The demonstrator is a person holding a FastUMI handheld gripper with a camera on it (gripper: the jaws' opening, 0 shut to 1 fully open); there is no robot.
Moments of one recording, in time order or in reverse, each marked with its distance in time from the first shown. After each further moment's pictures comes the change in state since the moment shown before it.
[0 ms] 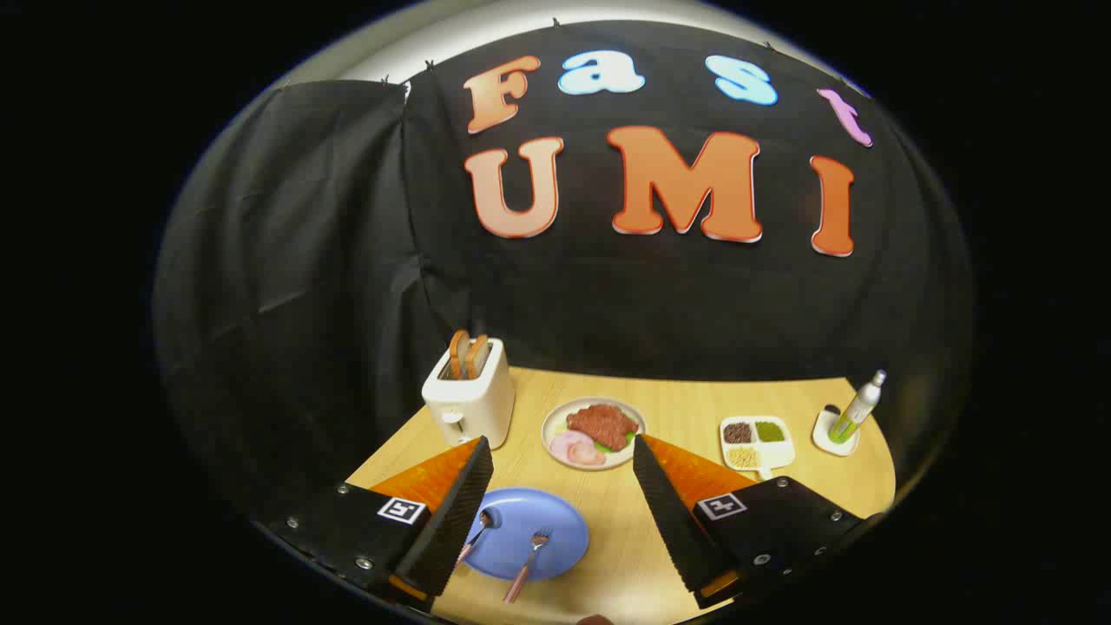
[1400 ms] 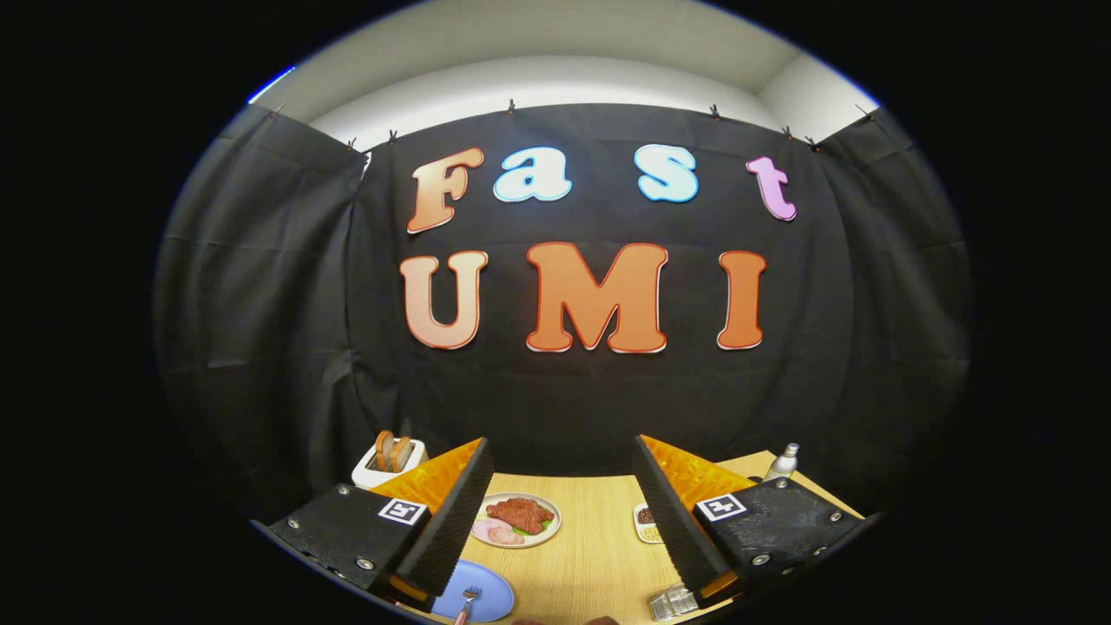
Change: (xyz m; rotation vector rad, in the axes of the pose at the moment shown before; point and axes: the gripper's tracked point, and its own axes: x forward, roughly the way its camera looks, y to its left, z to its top) arm -0.058 -0.086 0.095 0.001 -0.408 -0.221
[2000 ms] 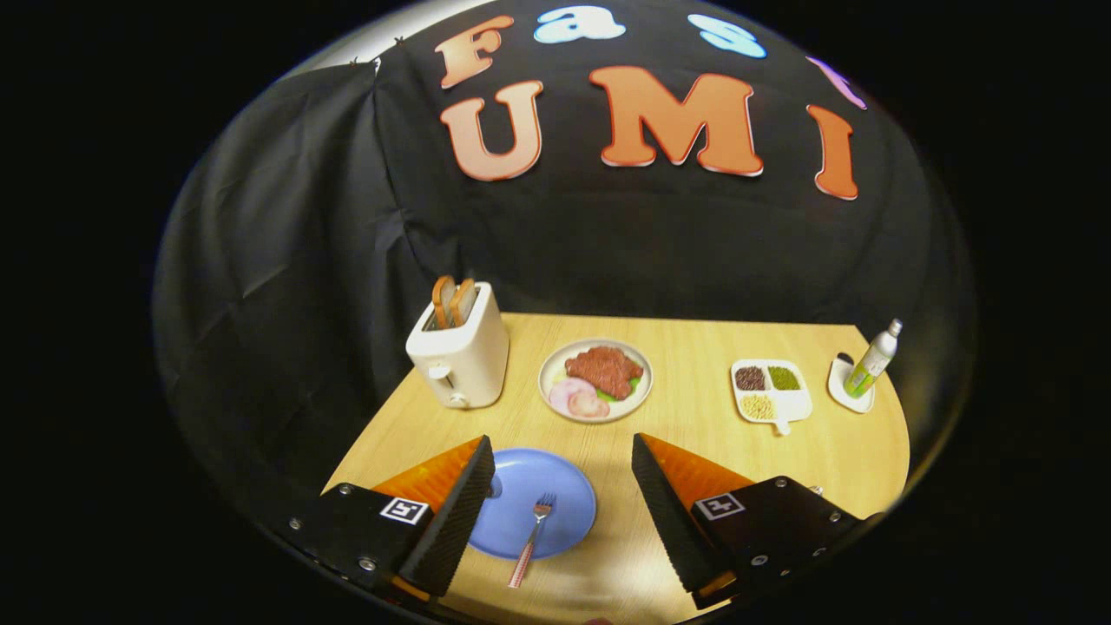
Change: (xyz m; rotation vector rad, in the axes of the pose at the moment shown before) arm 0.000 0.087 -0.166 0.016 0.617 0.214
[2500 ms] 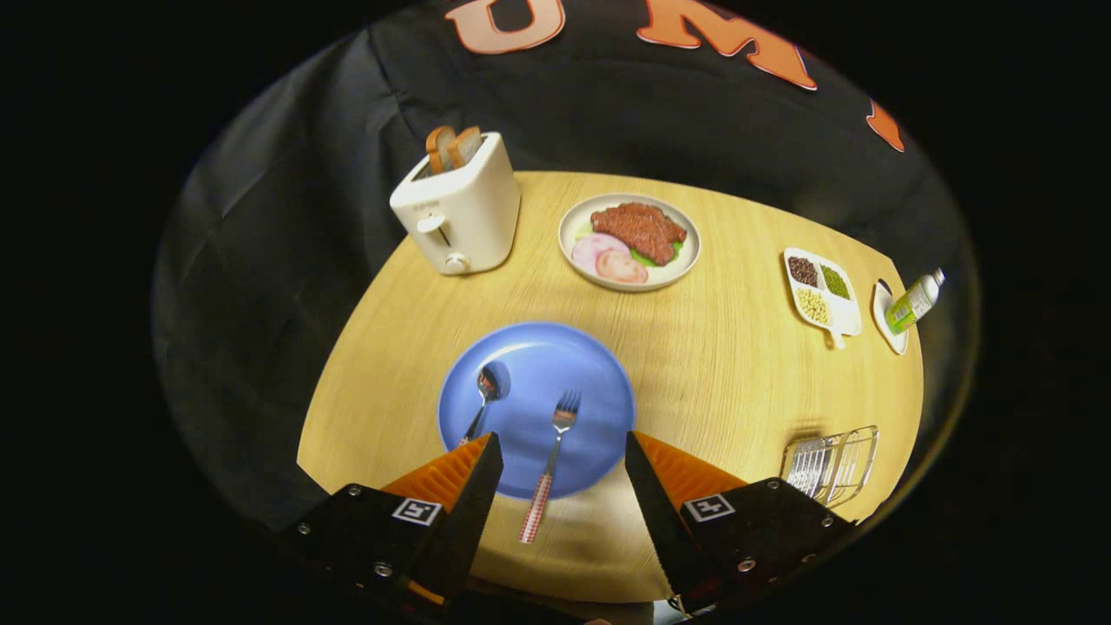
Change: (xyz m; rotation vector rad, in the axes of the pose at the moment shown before) arm 0.041 0.027 -0.114 -0.069 0.419 0.018
